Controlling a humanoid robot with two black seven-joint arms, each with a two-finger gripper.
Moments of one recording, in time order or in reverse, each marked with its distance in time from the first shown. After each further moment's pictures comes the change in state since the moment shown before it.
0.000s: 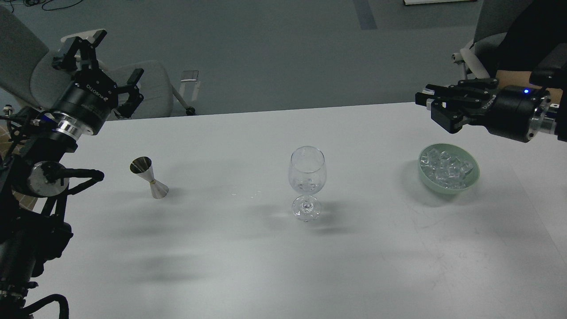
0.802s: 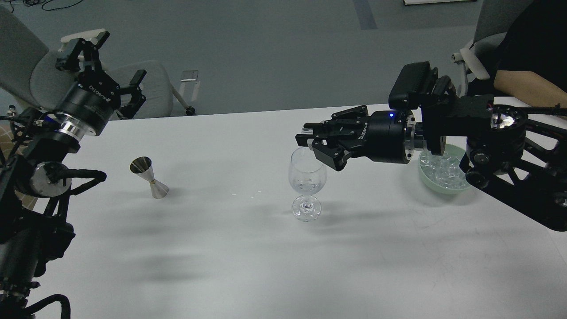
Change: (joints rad) left arm -0.001 -0.005 0.003 0.002 0.003 0.002 0.001; right arm 0.141 0.351 -0.151 0.064 -0.043 0.148 -0.089
